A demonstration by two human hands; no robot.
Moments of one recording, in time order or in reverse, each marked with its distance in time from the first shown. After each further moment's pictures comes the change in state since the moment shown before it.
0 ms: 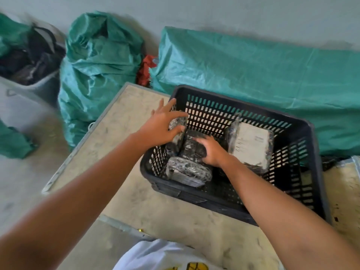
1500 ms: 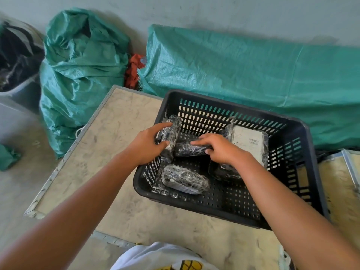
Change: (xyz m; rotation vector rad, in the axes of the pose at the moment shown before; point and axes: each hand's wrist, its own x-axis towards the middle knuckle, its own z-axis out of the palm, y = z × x) left_hand -0.009 -0.029 0.016 -0.192 -0.027 -0.219; right_hand -0.026 -0.001 -0.053 0.061 0.064 -0.063
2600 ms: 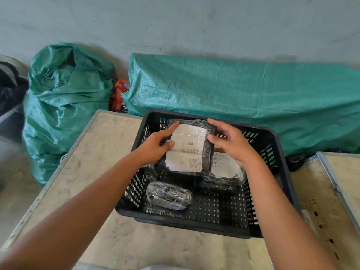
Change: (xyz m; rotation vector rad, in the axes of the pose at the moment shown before) left_hand 0.047 0.061 0.022 -0.269 -0.227 0.193; right_hand -0.061 0.027 -0.075 0.773 0.428 0.050
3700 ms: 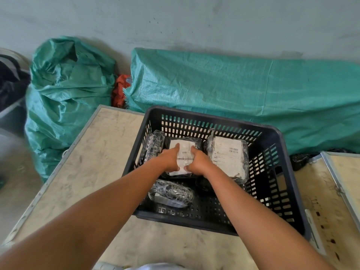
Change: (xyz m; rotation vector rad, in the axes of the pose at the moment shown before) left_hand 0.039 -0.047 0.067 0.500 -0.247 -0.420; right_hand 0.036 0.072 0.111 -0.563 -0.191 0.400
